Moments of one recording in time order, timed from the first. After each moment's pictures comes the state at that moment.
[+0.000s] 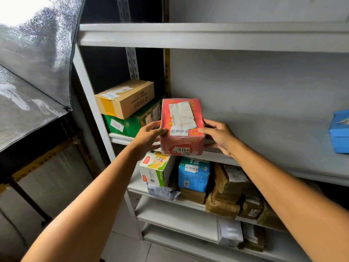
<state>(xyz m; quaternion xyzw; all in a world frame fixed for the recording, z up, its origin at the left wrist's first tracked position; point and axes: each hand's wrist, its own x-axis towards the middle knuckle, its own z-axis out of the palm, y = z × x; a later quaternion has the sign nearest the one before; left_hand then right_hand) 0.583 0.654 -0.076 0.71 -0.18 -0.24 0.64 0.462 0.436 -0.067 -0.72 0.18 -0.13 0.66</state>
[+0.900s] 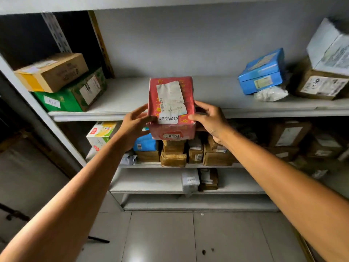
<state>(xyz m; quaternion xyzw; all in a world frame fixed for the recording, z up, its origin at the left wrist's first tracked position) 0.389 0.576 -0.098 0.69 -0.26 -0.28 0.62 0.228 0.386 -0.095 -0.72 0.23 -0.25 0.60</state>
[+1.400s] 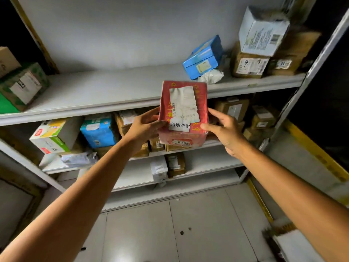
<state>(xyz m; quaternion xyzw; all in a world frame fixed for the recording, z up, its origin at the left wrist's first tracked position) 0.229 0.493 -0.122 0.64 -0.36 -0.36 0.57 0.015 0.349 -0.132 -0.68 0.33 -0.33 0.57</state>
